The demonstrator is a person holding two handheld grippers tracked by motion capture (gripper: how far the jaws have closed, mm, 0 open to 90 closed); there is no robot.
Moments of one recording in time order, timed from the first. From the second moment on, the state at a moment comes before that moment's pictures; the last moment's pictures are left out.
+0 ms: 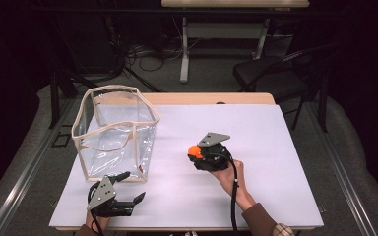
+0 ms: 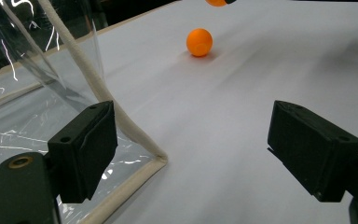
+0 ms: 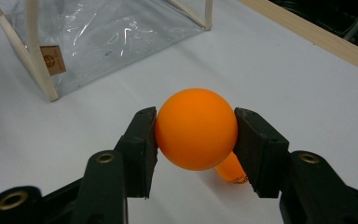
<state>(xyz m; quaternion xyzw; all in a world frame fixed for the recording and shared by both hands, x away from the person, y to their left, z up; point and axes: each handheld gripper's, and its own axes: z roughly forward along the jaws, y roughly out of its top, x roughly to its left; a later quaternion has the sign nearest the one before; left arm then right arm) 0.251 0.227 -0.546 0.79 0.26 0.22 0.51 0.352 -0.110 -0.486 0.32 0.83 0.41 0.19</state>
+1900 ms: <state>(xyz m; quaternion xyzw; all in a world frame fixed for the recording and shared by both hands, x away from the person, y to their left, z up) 0.251 0.227 -0.546 0.79 0.26 0.22 0.52 0.385 -0.081 -0.437 0.29 0.84 0.41 0.21</state>
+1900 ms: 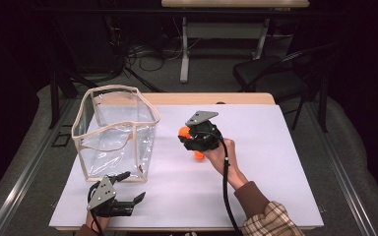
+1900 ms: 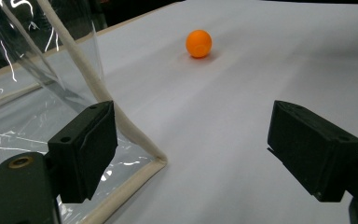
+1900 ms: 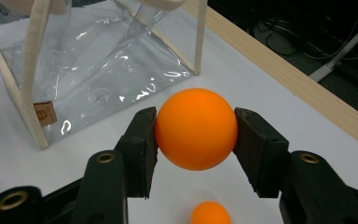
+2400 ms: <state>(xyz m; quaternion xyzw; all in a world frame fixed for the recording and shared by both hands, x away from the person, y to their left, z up) 0.253 0.226 -0.547 0.79 0.26 0.22 0.52 0.397 -0.075 -0.434 0.29 0.84 0.41 0.21</state>
